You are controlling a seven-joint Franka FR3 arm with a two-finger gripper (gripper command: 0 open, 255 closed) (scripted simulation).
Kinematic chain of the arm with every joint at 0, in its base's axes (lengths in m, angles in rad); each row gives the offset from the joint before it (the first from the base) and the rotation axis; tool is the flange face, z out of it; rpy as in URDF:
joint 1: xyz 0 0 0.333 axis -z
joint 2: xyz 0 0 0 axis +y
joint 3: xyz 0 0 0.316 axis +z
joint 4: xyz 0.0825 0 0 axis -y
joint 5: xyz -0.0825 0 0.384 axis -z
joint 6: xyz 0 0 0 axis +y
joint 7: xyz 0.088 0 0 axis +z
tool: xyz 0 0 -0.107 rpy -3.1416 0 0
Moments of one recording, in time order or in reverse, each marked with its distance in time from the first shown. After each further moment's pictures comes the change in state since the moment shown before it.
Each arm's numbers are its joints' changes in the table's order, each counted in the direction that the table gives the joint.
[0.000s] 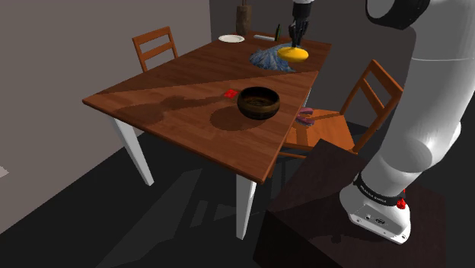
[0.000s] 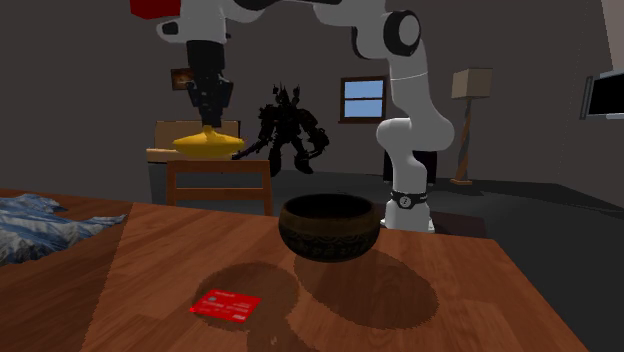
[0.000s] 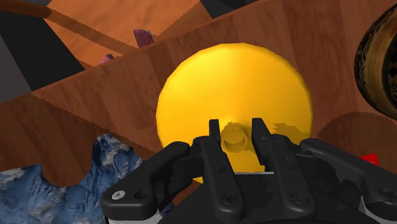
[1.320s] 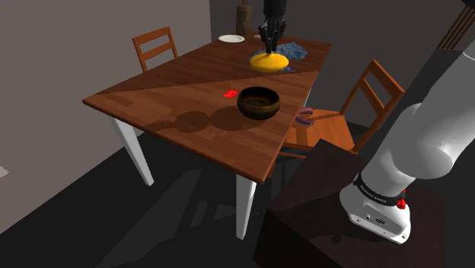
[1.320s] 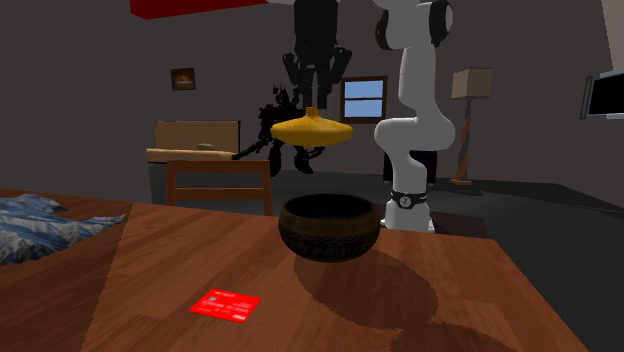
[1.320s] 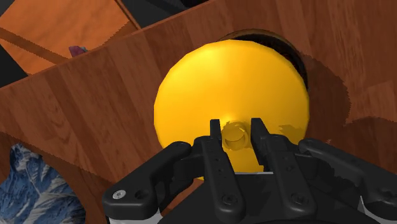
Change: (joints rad) arm -0.288 -0.384 0.192 -0.379 0.118 0.007 -0.477
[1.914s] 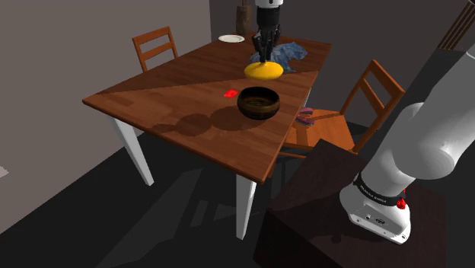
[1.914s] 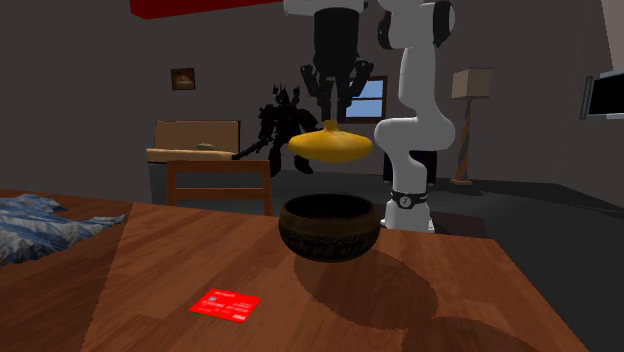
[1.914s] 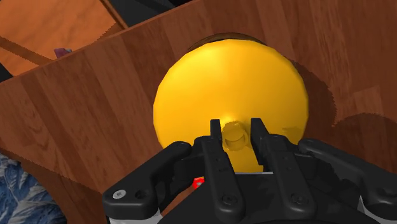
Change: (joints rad) arm -0.032 -0.022 0.037 -0.086 -0.001 -0.060 -0.075
